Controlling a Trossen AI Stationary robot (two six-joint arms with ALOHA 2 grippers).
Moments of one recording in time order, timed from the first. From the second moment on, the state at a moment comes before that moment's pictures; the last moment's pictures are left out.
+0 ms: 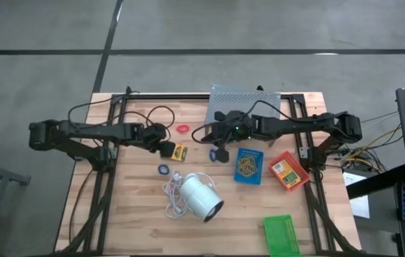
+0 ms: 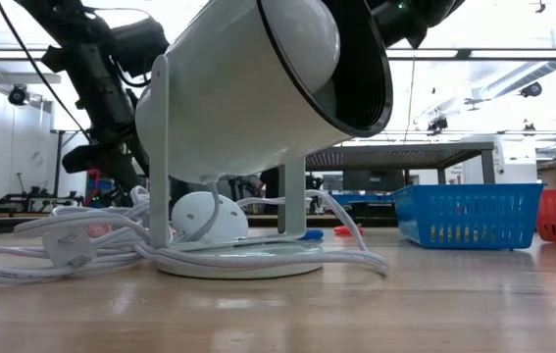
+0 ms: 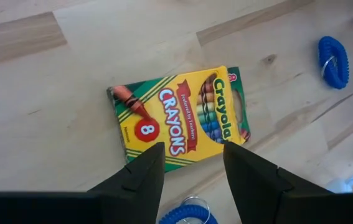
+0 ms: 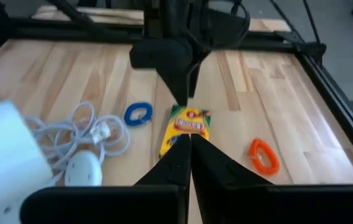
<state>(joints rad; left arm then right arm) 0.21 1.25 0.63 -0.47 -0.04 -0.97 -0.13 1.59 1.09 0.01 -0.11 -0.08</state>
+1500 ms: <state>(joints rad) 0.33 1.25 0.55 -0.47 -0.01 -0.89 -0.08 1.87 1.07 0.54 0.00 0.00</state>
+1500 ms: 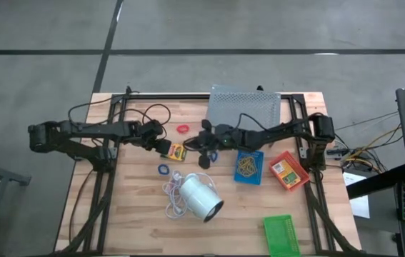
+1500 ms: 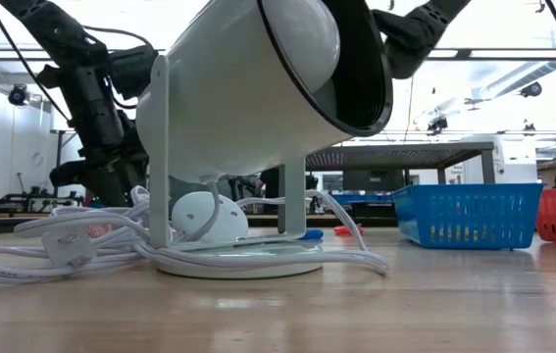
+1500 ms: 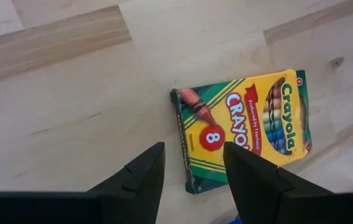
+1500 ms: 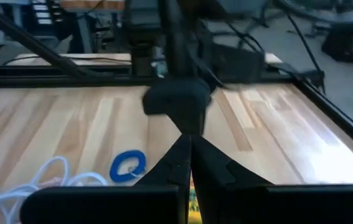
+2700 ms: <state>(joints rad) 0.34 1.25 0.55 -0.43 0.02 -0.91 -0.11 2.20 1.24 0.52 -0.03 0.08</state>
